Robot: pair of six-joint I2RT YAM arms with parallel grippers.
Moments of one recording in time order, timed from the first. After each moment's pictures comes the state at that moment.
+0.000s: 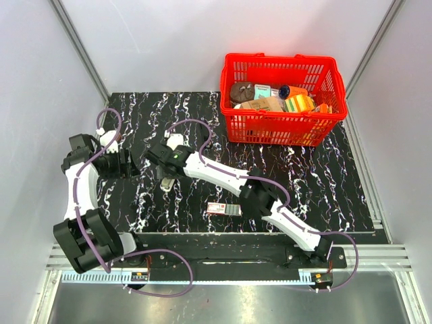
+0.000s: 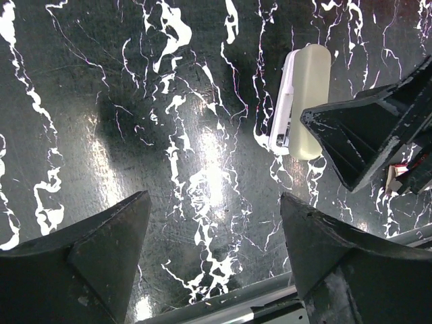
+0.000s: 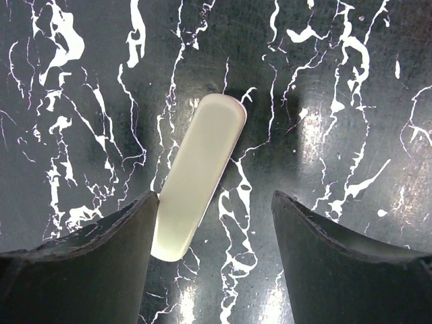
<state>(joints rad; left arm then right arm) 0.43 1.27 0.98 -0.83 0.54 0.31 1.10 2.58 2.51 -0.98 0.41 0.94</state>
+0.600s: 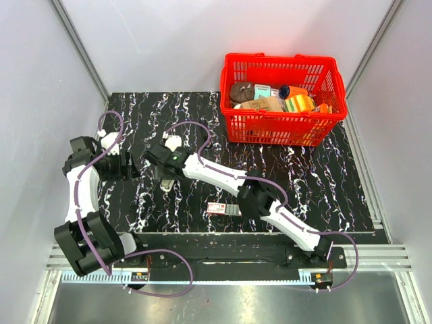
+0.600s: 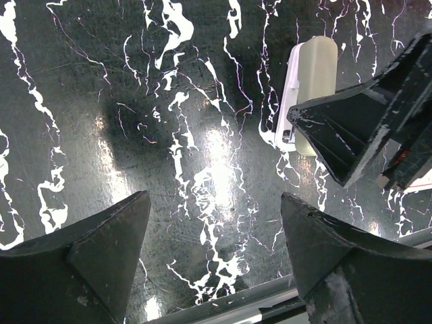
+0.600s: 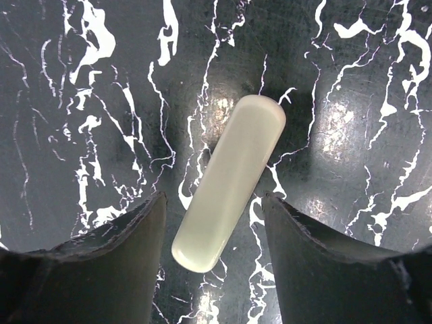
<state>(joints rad) 0.43 1.23 0.94 -0.81 0.54 0.34 1.10 2.60 2.51 -0.91 0.35 0.97</state>
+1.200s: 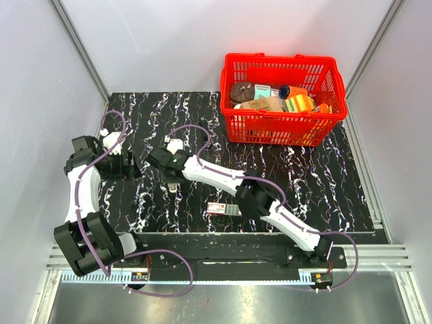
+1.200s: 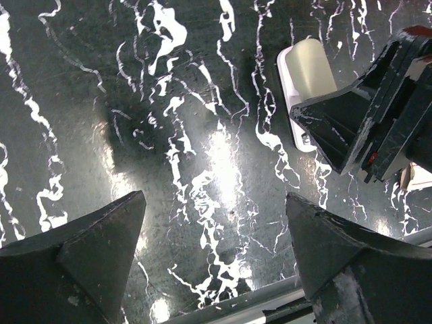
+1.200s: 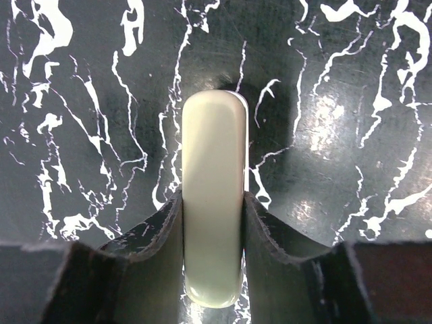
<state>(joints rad) 0.42 1.23 0.94 -0.80 0.54 0.35 1.10 2.61 2.46 -0.89 0.35 0.97</state>
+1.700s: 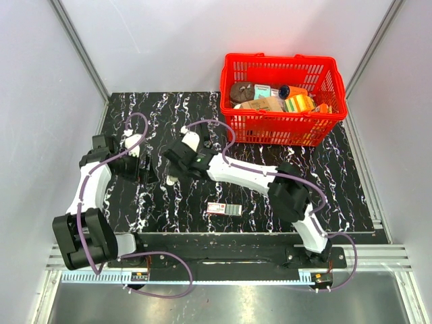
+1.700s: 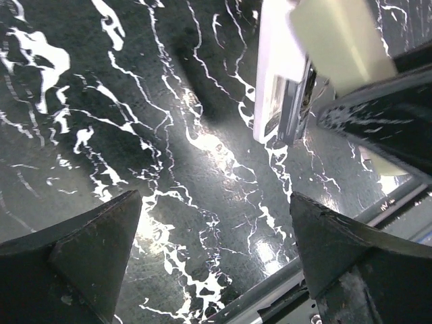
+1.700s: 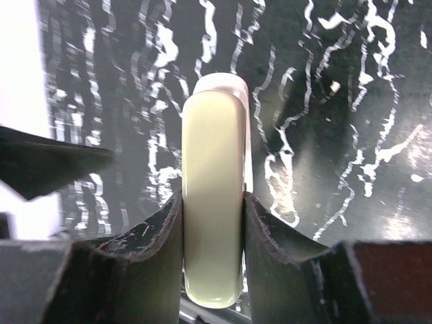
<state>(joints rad) 0.24 1.25 0.90 -0.79 0.61 0.41 1.09 2.16 1.86 -0.53 0.30 1.05</state>
